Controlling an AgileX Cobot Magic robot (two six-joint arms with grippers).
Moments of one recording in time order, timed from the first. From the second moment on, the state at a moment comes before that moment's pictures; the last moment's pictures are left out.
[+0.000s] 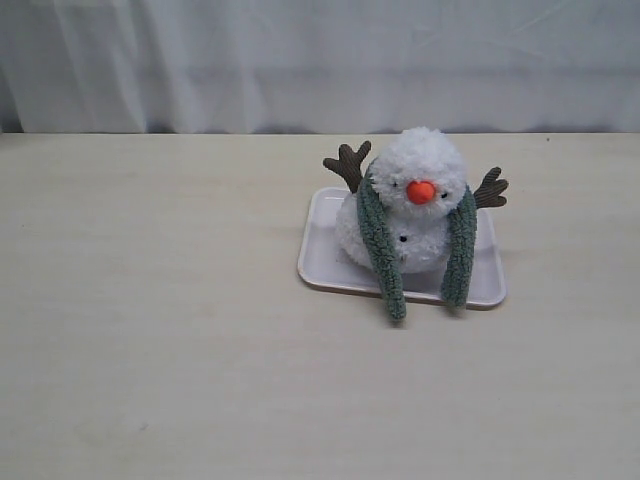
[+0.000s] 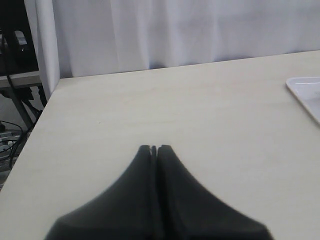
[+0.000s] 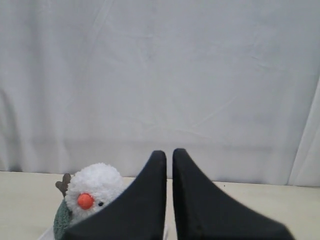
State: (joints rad) left arm -0.10 0.00 0.00 0.04 0.32 0.05; right arm 0.04 0.00 -0.43 0.02 0.43 -0.06
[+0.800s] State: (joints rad) left arm -0.10 0.00 0.00 0.04 0.32 0.05; right arm -0.06 0.00 -0.10 0.00 0.21 0.01
